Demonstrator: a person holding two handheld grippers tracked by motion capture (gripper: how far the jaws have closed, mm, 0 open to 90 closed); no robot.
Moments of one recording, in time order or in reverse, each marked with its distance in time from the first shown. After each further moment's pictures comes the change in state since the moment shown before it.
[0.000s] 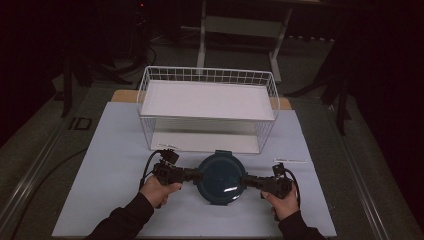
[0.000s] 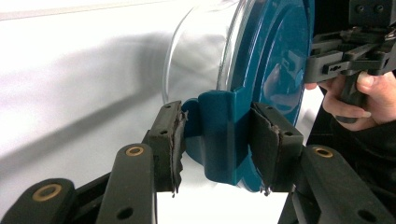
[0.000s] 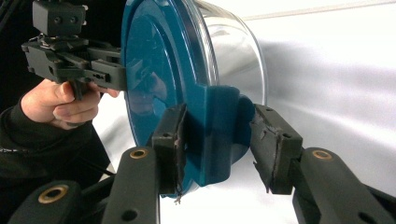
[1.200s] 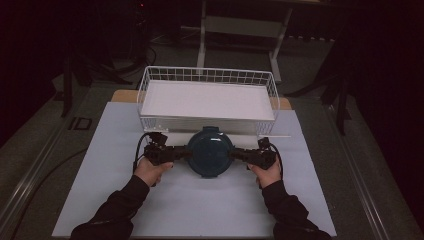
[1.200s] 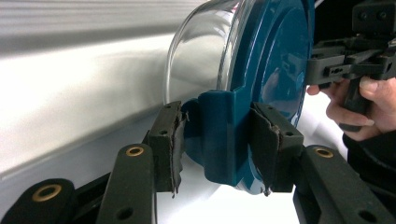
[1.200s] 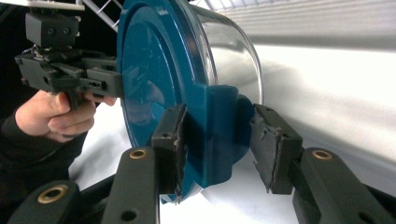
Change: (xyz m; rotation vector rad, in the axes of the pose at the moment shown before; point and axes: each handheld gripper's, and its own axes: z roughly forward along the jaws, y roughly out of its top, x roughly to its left) left arm 0.043 0.031 -0.014 -0.165 0.088 0.064; right arm -0.016 0.070 0.049 -0.069 0.012 -0.156
